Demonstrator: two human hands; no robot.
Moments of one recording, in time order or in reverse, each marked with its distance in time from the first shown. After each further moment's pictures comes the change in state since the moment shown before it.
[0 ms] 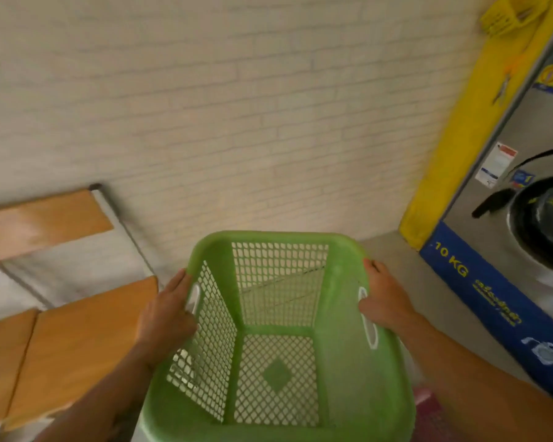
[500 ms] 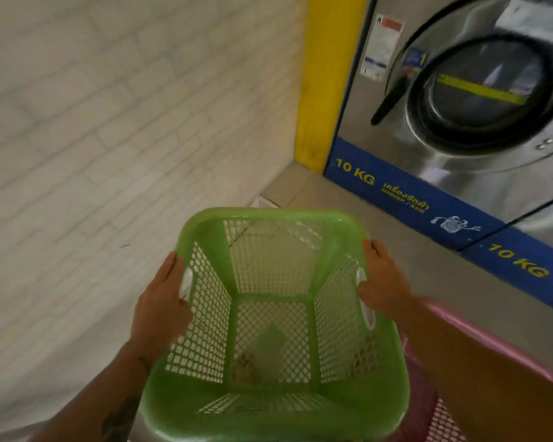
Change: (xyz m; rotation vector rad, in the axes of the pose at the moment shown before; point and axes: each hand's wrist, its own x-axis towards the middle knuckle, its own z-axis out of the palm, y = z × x) left_hand 0.289 0.115 0.212 -0.030 -0.379 0.384; right_hand 0.117 0.152 0.054 0.144 0.095 0.598
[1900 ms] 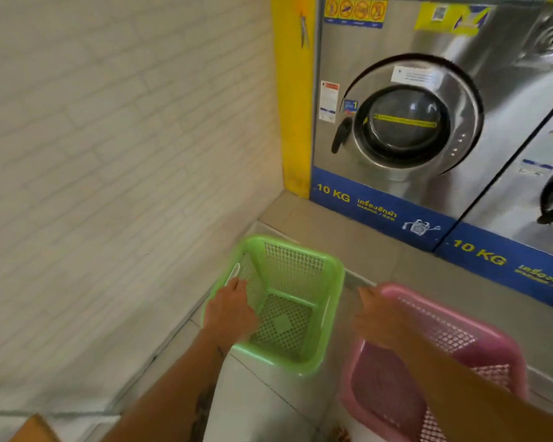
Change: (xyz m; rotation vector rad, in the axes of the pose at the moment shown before) left_hand -0.147 0.156 -0.014 0.206 -0.164 0.106; right_hand -0.191 0.059 -0.037 0.014 -0.096 0.018
